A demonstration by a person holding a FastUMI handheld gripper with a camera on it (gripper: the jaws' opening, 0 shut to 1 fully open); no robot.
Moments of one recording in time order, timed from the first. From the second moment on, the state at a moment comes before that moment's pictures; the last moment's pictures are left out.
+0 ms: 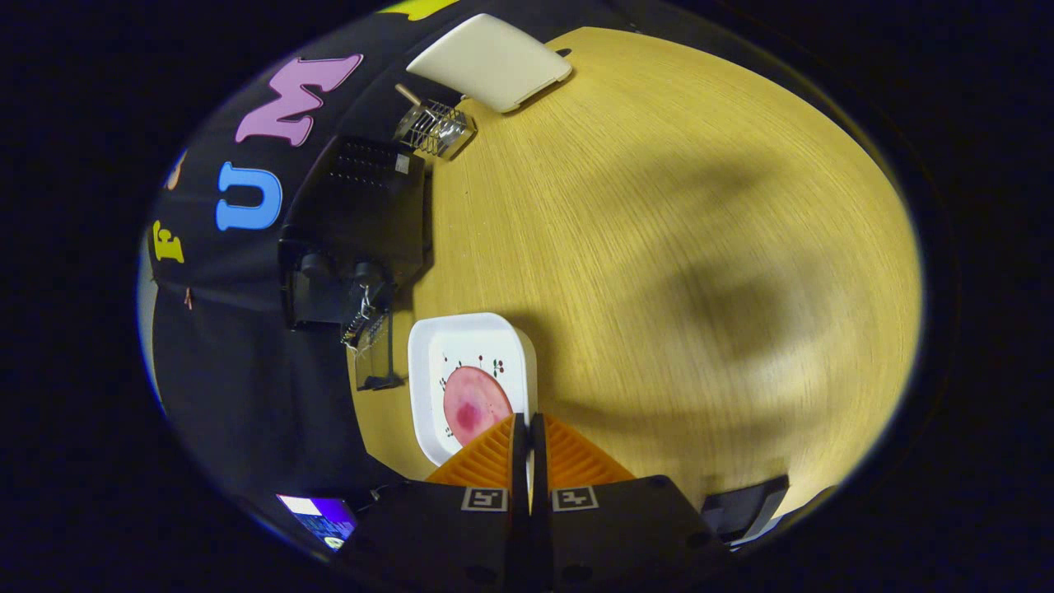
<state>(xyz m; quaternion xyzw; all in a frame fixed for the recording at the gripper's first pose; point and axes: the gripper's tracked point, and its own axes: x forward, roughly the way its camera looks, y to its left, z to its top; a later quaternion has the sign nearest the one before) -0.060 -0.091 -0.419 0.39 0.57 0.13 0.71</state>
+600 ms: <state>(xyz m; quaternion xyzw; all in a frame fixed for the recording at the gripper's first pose) -0.073 0.050 -0.330 0.49 0.51 0.08 0.70</state>
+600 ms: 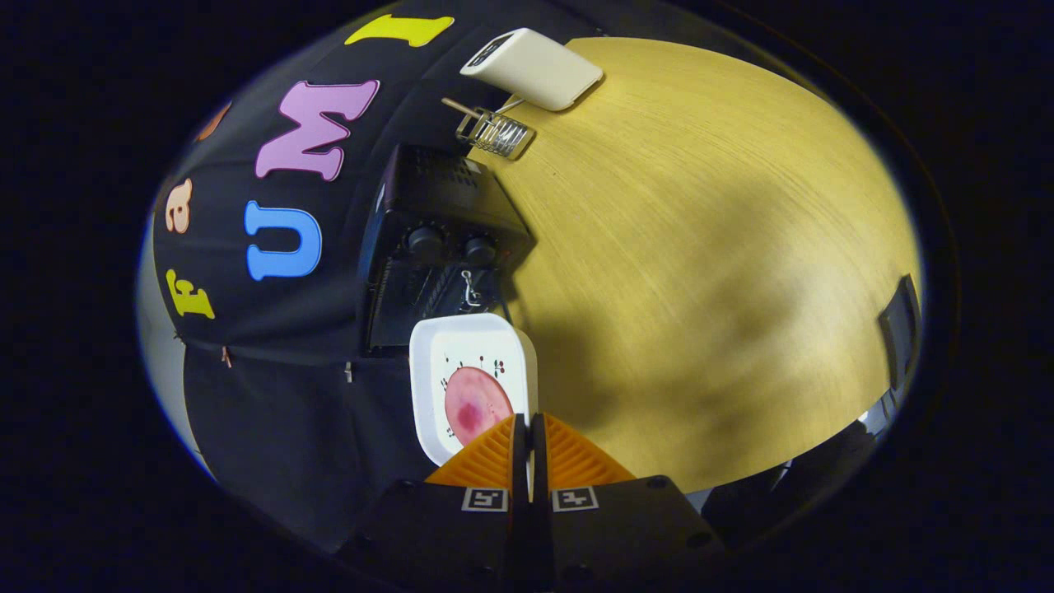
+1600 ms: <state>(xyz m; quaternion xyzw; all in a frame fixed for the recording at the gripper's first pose) 0.077 0.216 -0.360 0.65 0.35 -0.21 0.64</state>
